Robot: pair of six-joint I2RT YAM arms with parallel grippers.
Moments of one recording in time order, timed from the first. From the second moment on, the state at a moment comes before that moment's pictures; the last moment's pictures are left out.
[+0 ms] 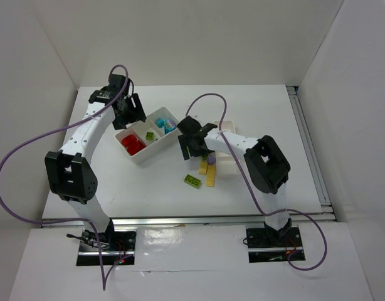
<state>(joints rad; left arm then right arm) -0.15 1.73 1.67 -0.93 -0.10 -0.53 0.74 2.00 1.48 -0.60 0.29 0.41</state>
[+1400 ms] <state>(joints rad) -0.15 1.73 1.66 -0.93 -0.11 -0.53 0.76 1.99 1.46 -0.55 0.25 0.31</state>
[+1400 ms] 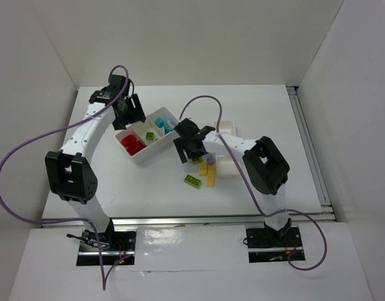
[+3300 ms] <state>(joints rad) 0.08 1.72 1.73 -0.99 -0.10 -0.56 0.78 1.78 1.54 -0.38 0.12 0.26</state>
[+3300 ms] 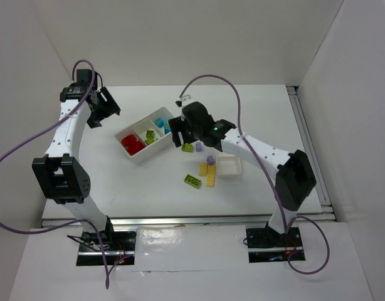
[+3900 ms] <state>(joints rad) 0.08 1.68 1.63 -0.97 -0.07 -0.56 0.85 1.80 1.23 -0.52 -0.08 0.16</state>
